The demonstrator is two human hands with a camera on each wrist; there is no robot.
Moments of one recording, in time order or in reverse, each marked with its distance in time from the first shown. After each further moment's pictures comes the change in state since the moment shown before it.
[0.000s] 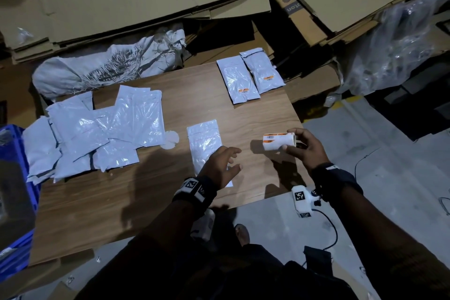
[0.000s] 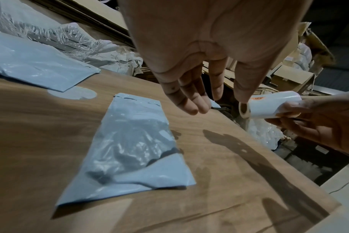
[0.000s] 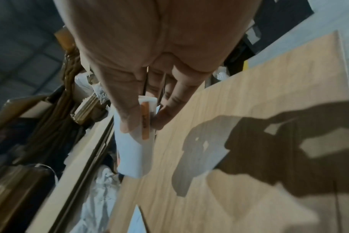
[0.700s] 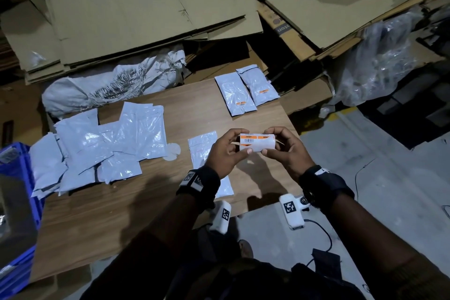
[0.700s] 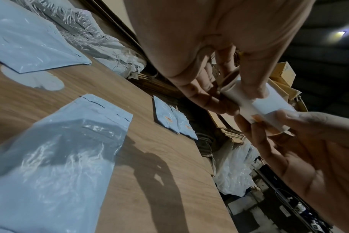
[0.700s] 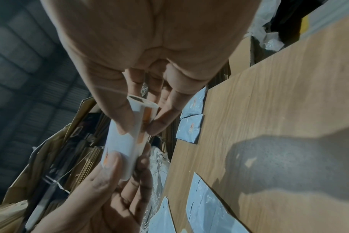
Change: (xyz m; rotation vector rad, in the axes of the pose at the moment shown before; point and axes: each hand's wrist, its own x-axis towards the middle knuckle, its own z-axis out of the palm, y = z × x) left_hand 0.020 0.069 -0.028 -0.608 0.023 -0.032; right_hand -0.039 -0.065 0.048 0.291 -0.246 -0.141
